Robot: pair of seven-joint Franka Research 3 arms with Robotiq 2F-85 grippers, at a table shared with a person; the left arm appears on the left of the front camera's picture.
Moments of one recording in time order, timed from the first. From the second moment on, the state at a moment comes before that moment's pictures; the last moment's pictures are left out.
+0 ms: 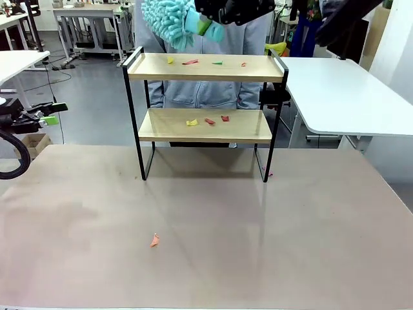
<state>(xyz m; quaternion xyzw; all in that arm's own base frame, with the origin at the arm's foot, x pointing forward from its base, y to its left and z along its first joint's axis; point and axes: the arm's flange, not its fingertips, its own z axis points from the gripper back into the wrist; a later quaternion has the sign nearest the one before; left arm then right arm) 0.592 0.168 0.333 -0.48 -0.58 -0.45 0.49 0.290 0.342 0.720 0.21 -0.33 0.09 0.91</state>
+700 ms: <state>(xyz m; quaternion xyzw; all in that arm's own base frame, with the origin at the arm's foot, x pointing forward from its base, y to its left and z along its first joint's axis) 0.592 0.168 0.334 -0.48 -0.58 -0.45 0.49 0.296 0.385 0.723 0.20 -0.32 0.11 0.92</state>
